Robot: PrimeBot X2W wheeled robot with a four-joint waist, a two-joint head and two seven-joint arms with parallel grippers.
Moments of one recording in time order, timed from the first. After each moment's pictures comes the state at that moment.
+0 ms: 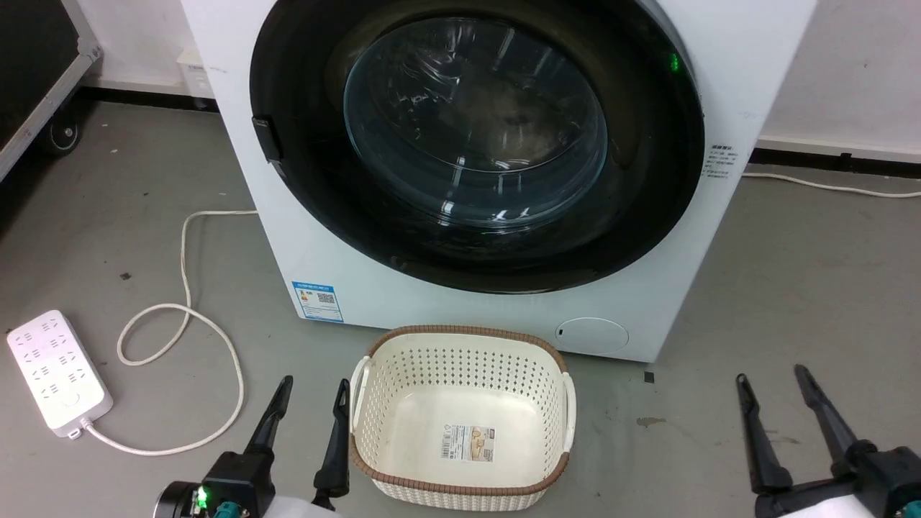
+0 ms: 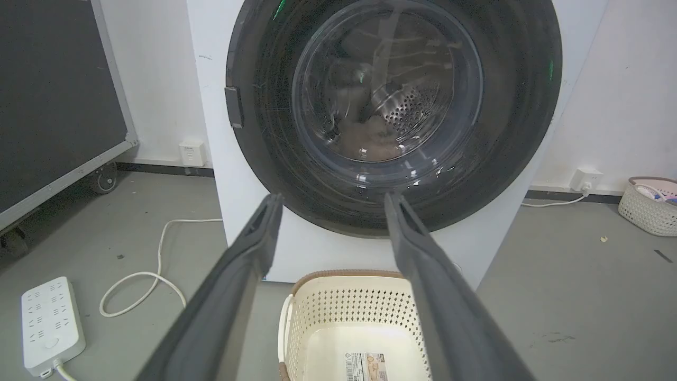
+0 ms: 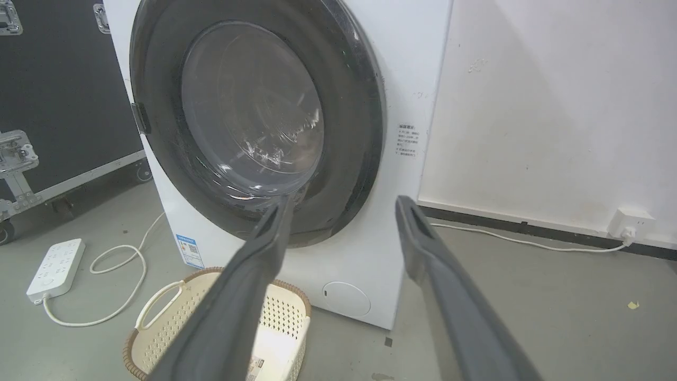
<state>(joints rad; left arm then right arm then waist) 0.04 0.05 -0.09 0.08 -0.11 -0.06 -0.26 0.08 -0.09 -0.09 0.02 0.07 0.13 -0.26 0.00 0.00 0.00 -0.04</state>
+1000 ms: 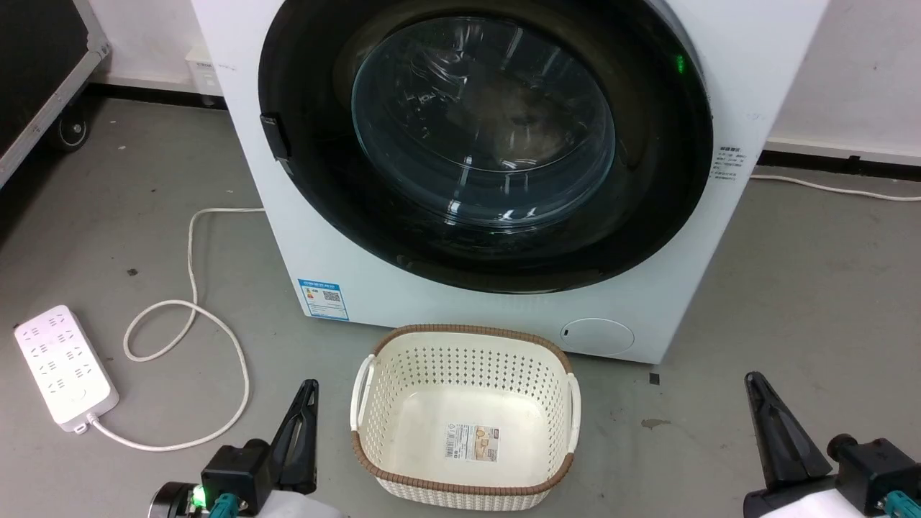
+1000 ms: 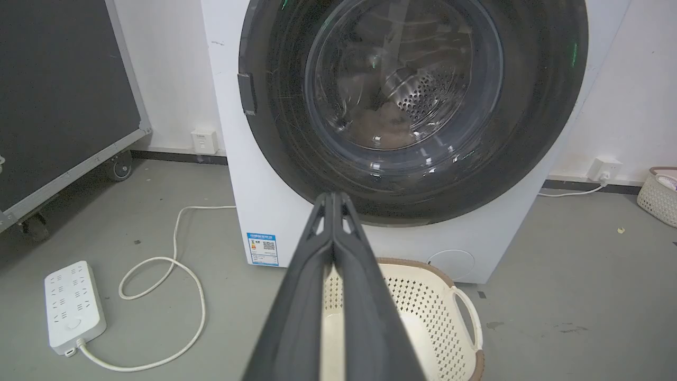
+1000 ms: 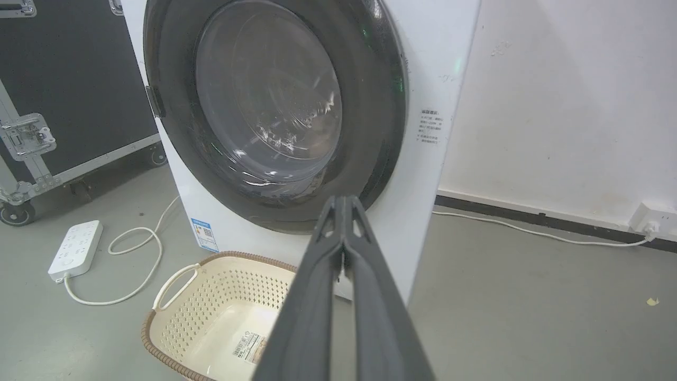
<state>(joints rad) 0.04 0.05 -0.07 0.09 -0.10 -0.05 -0.21 0.08 -0.08 -0.06 0.02 0.06 0.13 -0.21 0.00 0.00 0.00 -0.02</state>
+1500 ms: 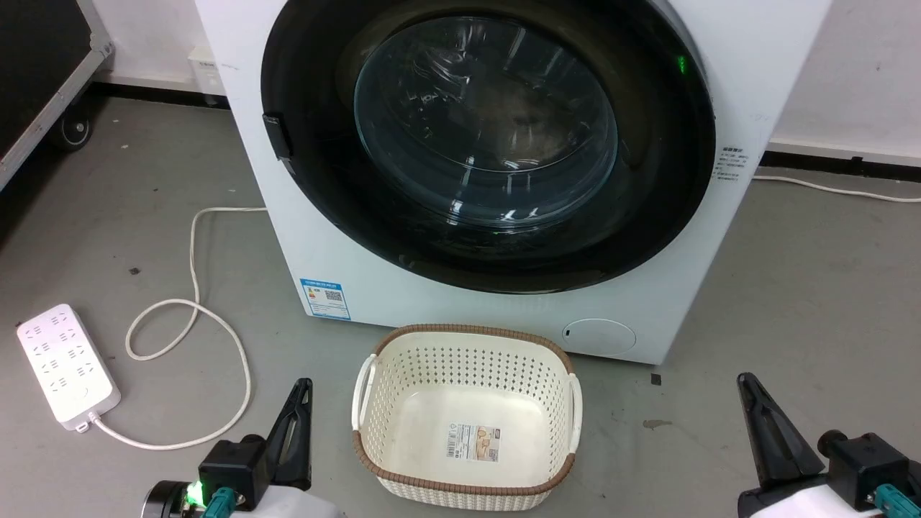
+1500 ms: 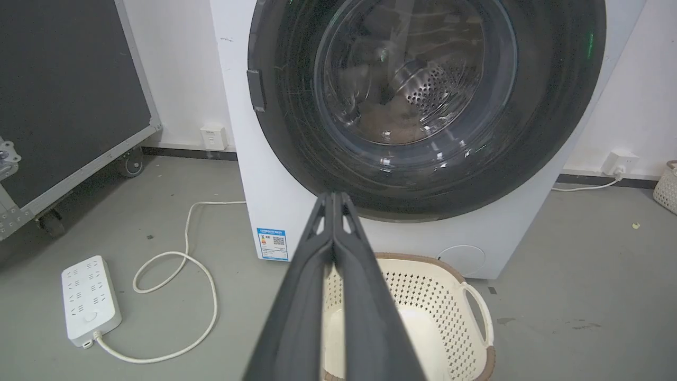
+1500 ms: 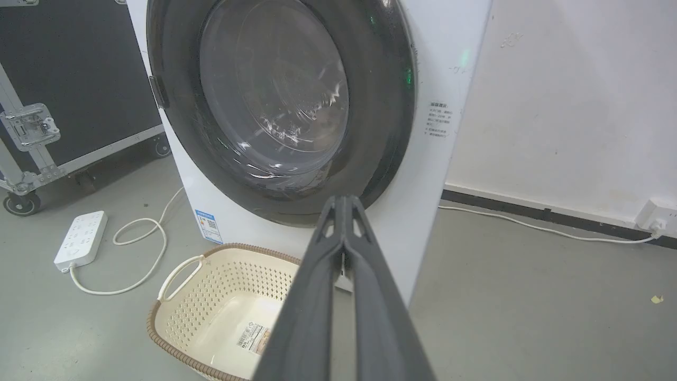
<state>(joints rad) 0.04 0.05 -0.06 0.07 -0.08 -0.04 -0.17 0.07 -0.08 -0.05 0.02 0.05 0.13 -0.17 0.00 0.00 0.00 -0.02</state>
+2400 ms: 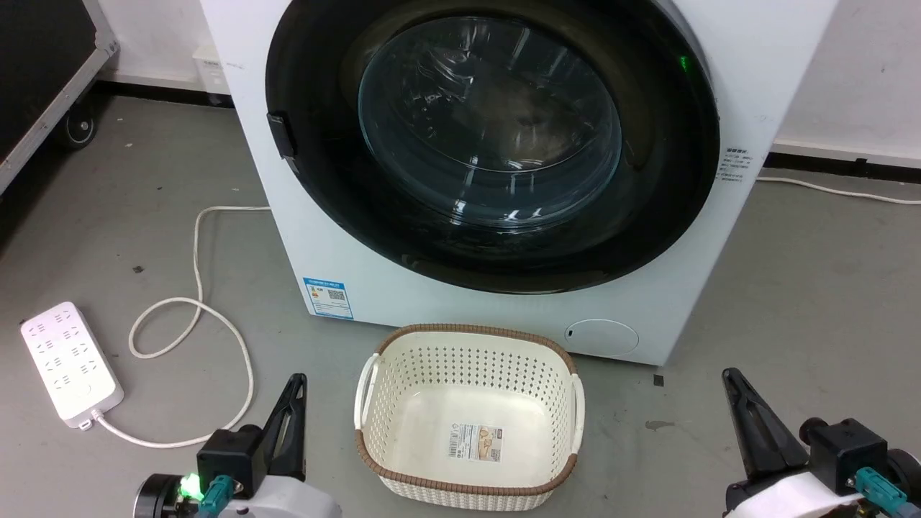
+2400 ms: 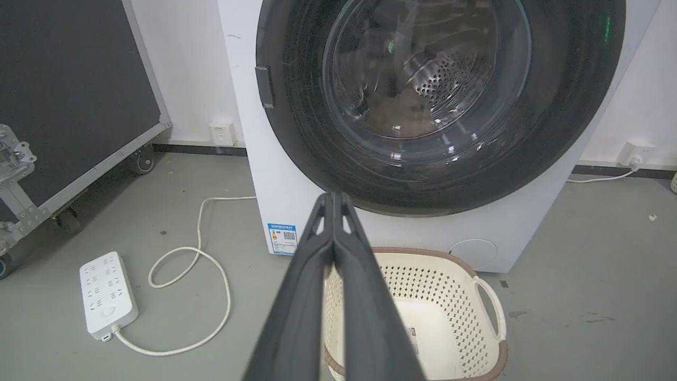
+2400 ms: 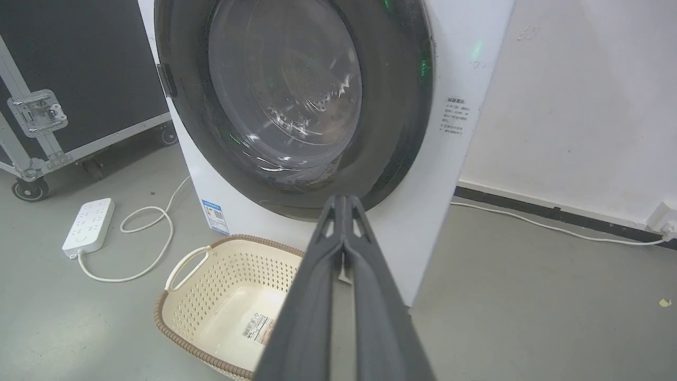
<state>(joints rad) 0.03 0.05 -0.04 0.05 -0.05 -0.03 -0.11 0.05 -0.07 -0.03 0.01 0.03 0.13 -0.11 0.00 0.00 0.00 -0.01</state>
